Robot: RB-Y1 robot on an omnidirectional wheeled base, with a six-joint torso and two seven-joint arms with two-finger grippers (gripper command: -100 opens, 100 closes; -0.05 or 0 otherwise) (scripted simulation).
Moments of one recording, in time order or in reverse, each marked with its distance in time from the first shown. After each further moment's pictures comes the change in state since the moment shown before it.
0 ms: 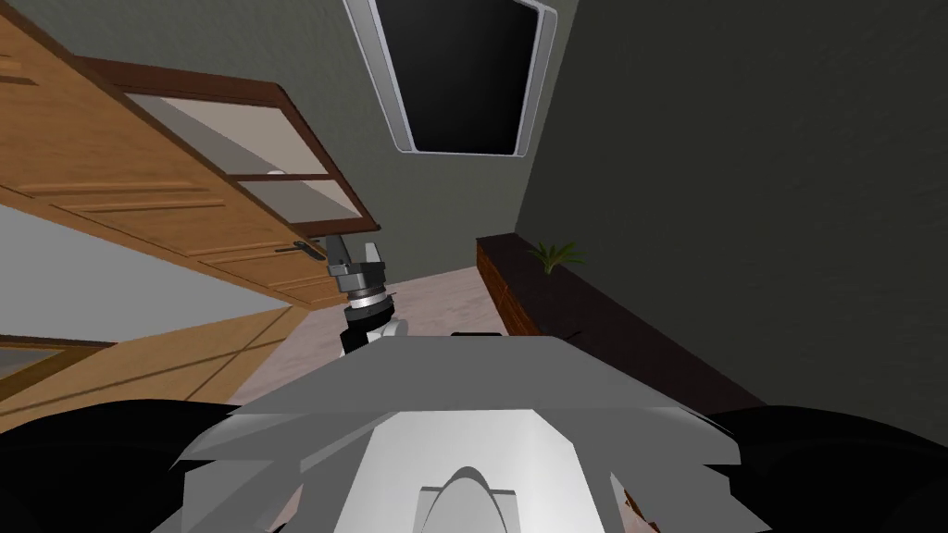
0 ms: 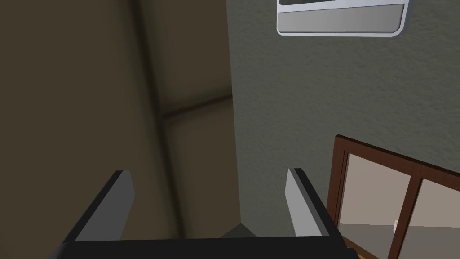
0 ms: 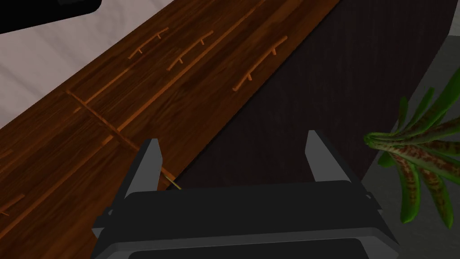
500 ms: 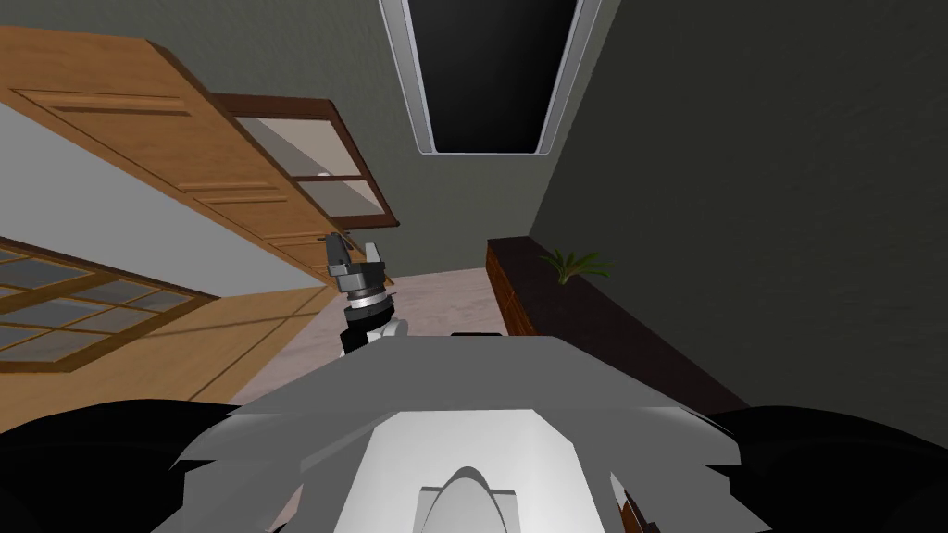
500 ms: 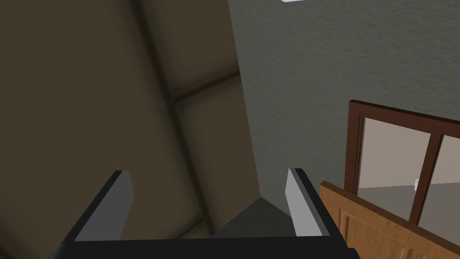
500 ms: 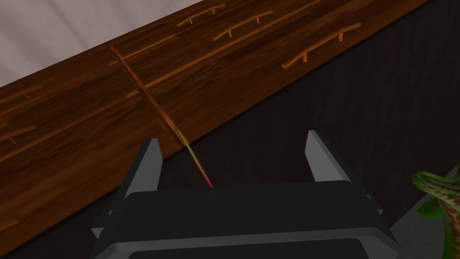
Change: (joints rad) left arm 0.000 0.000 0.000 0.000 0.000 0.000 0.000; right arm 0.020 -0.121 0.055 0.096 -0.034 0.076 -0.039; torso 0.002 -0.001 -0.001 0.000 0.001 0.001
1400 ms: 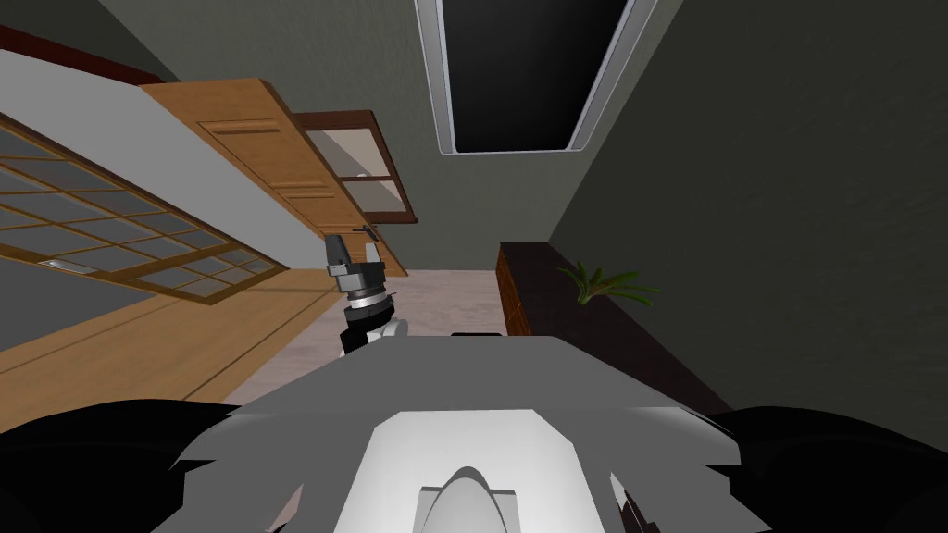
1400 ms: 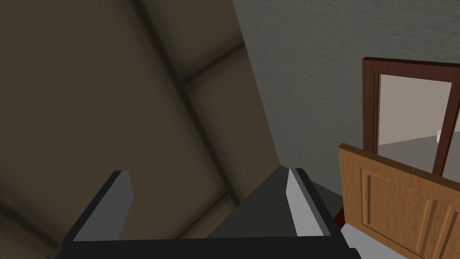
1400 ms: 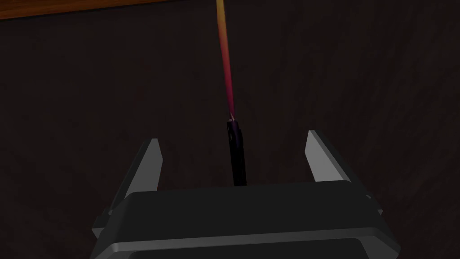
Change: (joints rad) left arm 0.000 0.000 0.000 0.000 0.000 0.000 0.000; right arm 0.049 -0.134 0.088 0.130 0.004 0.099 -0.050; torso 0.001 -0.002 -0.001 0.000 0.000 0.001
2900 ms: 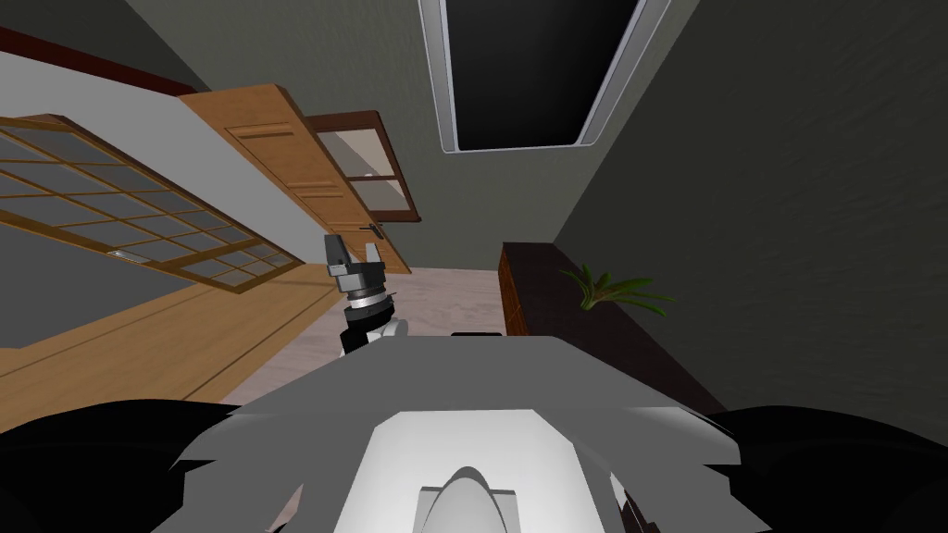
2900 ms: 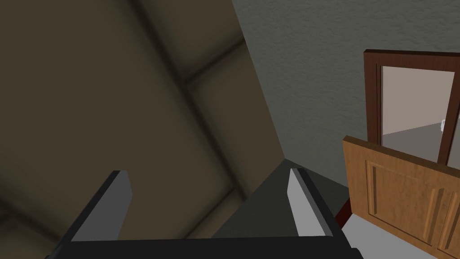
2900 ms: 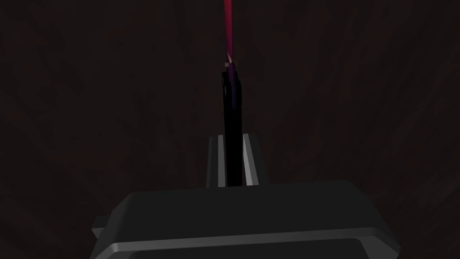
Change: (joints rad) left arm 0.000 0.000 0.000 0.000 0.000 0.000 0.000; right arm -0.074 0.042 0.045 0.138 0.032 0.013 0.004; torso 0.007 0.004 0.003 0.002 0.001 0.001
